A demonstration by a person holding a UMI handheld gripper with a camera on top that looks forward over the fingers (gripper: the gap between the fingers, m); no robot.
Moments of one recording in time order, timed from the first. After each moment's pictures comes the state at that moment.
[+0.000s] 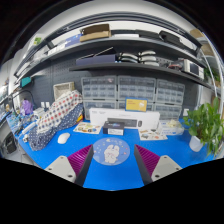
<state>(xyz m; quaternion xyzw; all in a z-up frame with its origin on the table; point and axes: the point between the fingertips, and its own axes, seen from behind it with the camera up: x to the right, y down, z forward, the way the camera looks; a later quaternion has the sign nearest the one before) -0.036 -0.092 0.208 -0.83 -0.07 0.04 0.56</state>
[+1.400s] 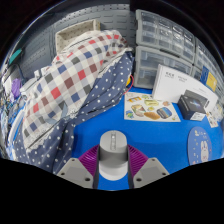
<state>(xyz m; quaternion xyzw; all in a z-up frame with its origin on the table) -0.414 0.126 -0.017 -0.93 -0.06 0.03 0.37</state>
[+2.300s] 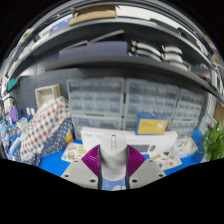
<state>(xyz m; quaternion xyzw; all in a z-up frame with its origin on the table) -0.112 0.159 0.232 -0.84 -0.04 0.00 0.54</state>
